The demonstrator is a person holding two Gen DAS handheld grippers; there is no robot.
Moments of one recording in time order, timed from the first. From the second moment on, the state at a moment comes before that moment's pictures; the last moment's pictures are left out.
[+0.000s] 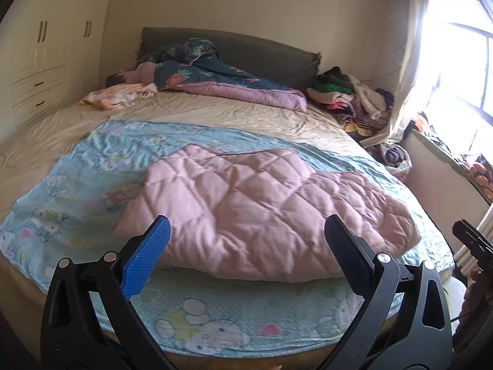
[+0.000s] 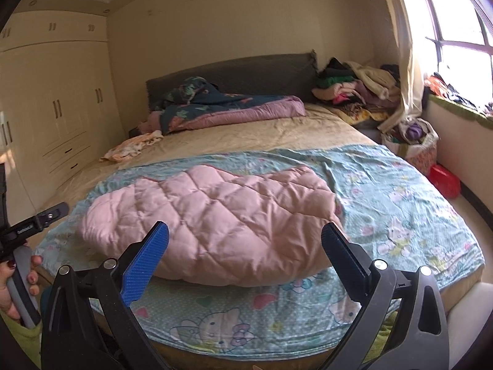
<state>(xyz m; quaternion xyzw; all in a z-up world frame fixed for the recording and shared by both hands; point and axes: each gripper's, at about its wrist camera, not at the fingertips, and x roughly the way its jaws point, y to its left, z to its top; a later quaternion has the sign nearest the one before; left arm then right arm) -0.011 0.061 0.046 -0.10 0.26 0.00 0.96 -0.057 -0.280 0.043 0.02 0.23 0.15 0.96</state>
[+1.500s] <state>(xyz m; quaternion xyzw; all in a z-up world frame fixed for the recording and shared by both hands) -0.017 0.001 -0.009 -0.04 0.31 -0.02 0.95 -0.067 -0.235 -0.015 0.00 0.27 0.18 0.95</state>
